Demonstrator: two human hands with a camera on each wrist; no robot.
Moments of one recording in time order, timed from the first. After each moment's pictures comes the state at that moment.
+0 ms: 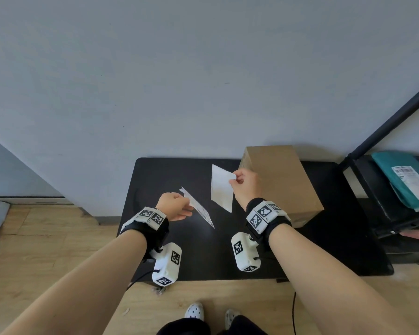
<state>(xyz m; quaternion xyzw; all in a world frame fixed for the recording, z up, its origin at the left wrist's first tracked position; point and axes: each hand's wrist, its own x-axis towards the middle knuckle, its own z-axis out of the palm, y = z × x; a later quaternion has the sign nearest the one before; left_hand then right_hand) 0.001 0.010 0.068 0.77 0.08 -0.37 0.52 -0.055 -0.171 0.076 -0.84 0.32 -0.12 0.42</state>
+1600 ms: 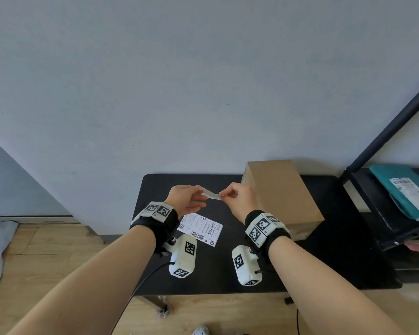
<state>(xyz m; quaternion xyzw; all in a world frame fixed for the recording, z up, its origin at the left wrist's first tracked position) 0.010 -0.003 0.112 0.70 0.05 -0.35 0.62 -0.065 -0.152 0.090 -0.85 0.22 -0.10 0.47</state>
